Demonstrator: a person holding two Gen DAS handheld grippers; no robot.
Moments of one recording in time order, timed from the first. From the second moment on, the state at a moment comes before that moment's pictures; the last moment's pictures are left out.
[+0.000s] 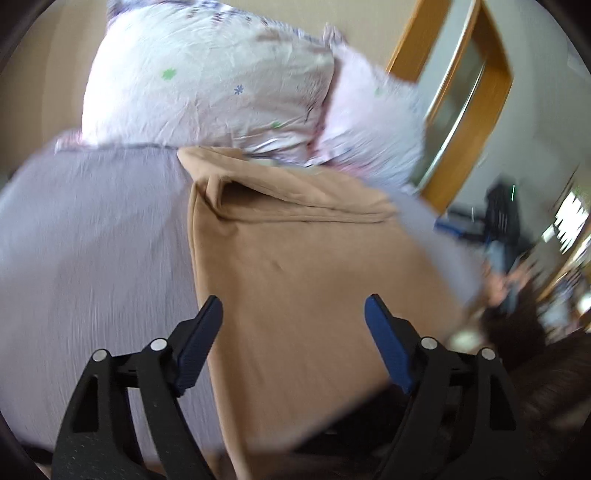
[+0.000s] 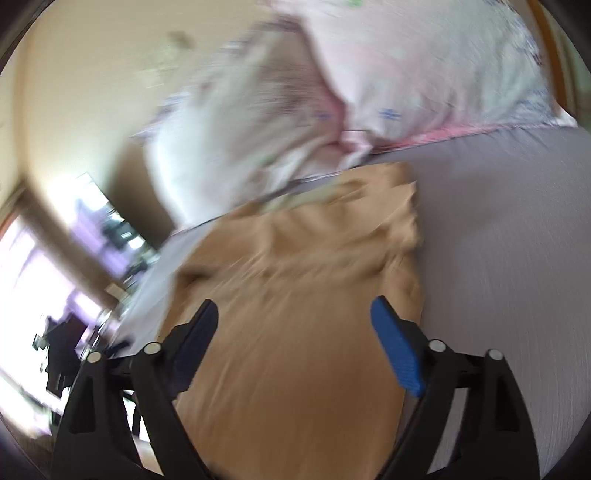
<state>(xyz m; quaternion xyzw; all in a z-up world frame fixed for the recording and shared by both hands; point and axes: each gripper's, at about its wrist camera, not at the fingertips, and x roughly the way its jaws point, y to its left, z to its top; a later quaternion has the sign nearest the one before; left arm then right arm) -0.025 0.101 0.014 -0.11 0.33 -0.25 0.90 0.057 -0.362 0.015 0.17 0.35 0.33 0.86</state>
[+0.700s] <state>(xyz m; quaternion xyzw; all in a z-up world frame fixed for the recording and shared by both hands) -0.048 0.119 -0.107 -0.26 0.45 -0.29 0.80 -0.014 -0.389 -0.132 0.25 0.46 0.45 0.72</state>
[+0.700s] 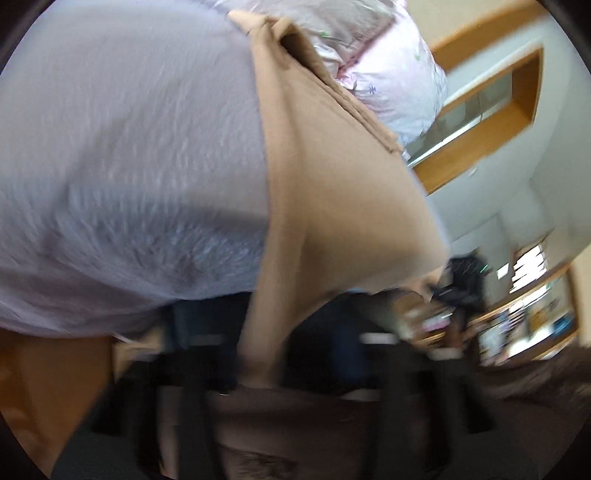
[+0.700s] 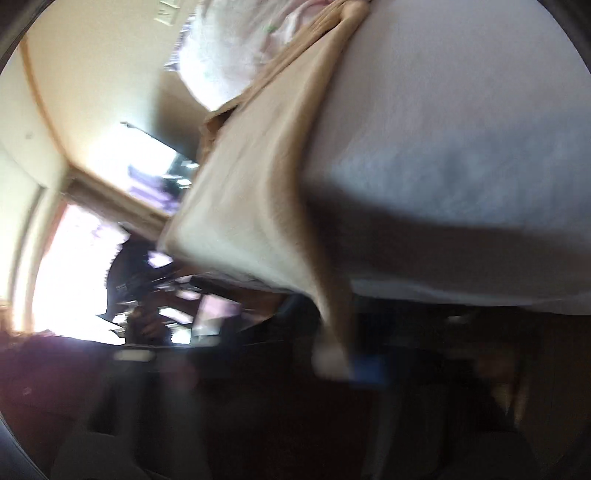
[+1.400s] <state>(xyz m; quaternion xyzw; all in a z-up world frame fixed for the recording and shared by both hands) 0.237 0.133 0.039 -0.32 0.33 -0.19 0.87 0.266 -0.352 0.055 0.21 0.27 0.27 0.90</state>
